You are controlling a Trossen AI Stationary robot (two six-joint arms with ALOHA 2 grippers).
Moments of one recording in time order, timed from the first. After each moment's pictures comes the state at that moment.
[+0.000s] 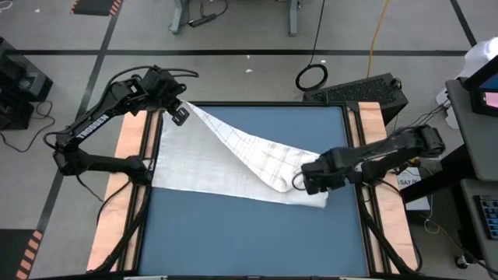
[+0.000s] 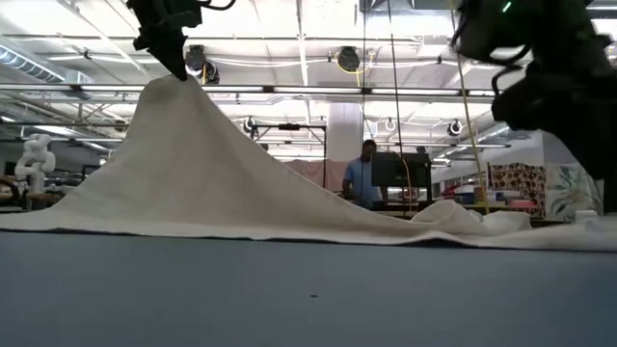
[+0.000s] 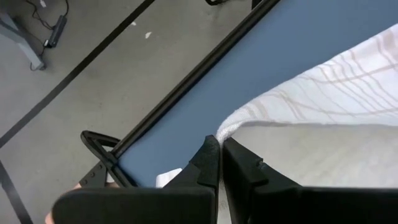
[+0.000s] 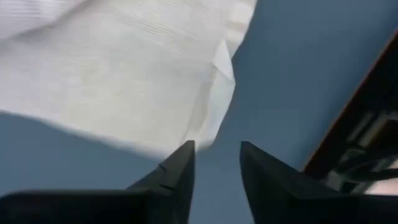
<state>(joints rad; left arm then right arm) 0.69 1.15 1.38 -1.16 -0.18 0.02 0.15 1.33 0.85 -1.17 -0.18 1.50</state>
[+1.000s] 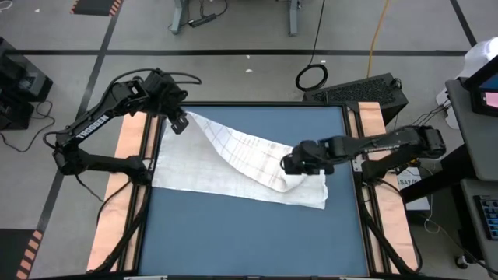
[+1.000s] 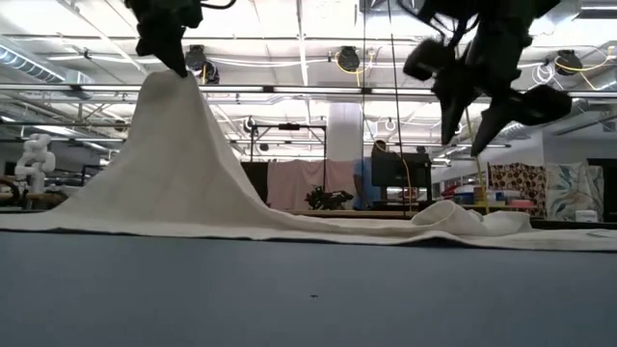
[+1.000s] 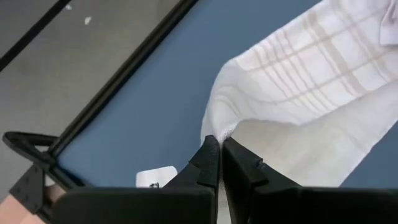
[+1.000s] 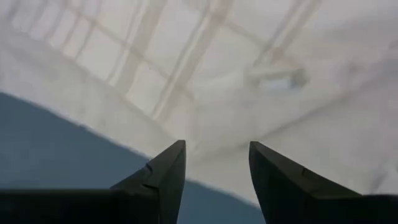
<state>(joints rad) 0.66 1.15 1.38 -1.23 0.03 0.01 0.02 1.33 0.94 -0.81 0.03 1.50</state>
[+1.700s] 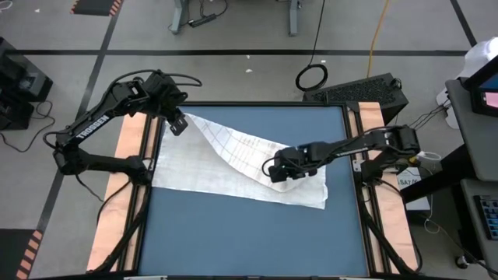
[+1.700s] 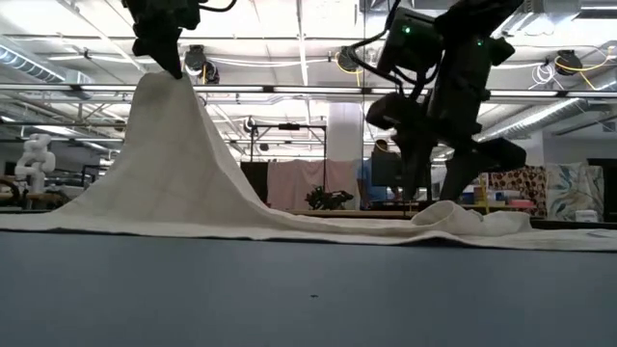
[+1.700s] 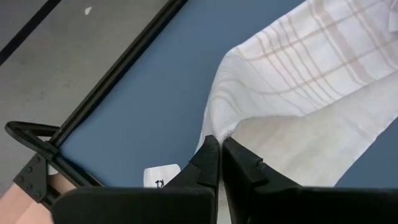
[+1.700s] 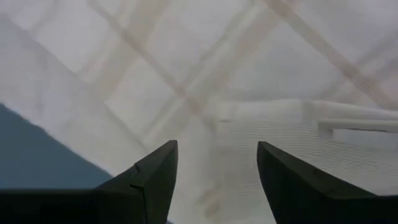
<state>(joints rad) 0.66 1.15 1.38 -1.27 0.02 0.01 -0.02 1.60 0.94 -0.56 -0.03 1.32</state>
